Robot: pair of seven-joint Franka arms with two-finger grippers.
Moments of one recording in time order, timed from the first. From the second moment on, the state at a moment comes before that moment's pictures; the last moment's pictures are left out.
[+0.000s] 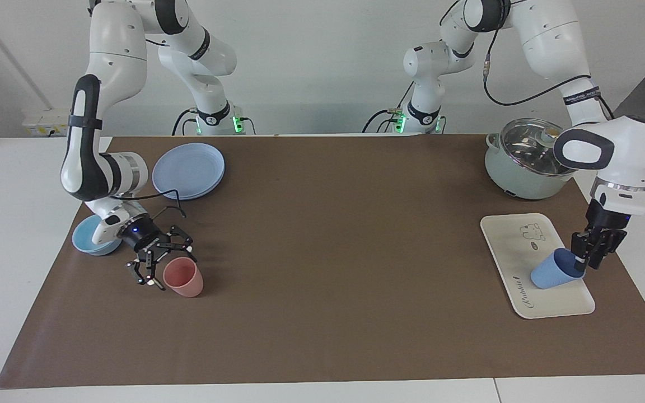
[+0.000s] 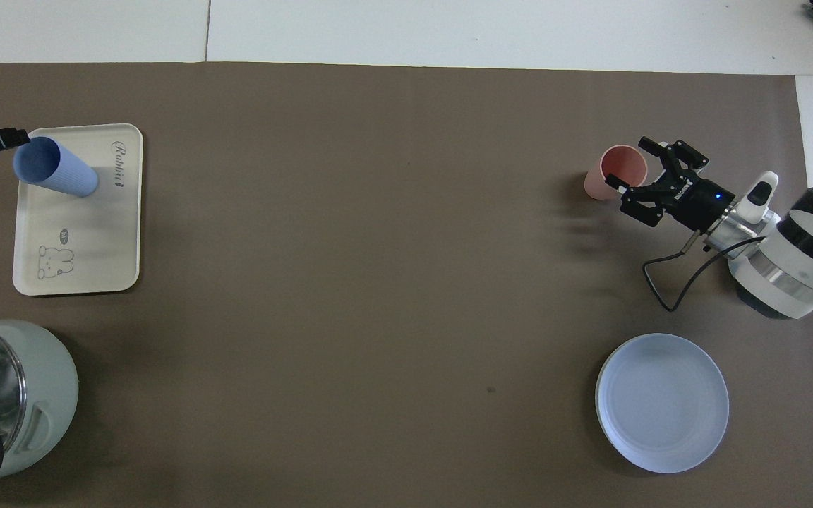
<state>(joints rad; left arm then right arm) 0.17 0.35 0.07 -1.77 -0.45 2.58 0.40 -0.16 0.37 -0.01 -2.01 1.81 2.17 -2.28</state>
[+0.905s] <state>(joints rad) -0.05 0.20 0.07 -1.44 -0.02 1.76 0.15 -0.16 0.01 -0.02 -2.01 0.92 2.25 -1.46</state>
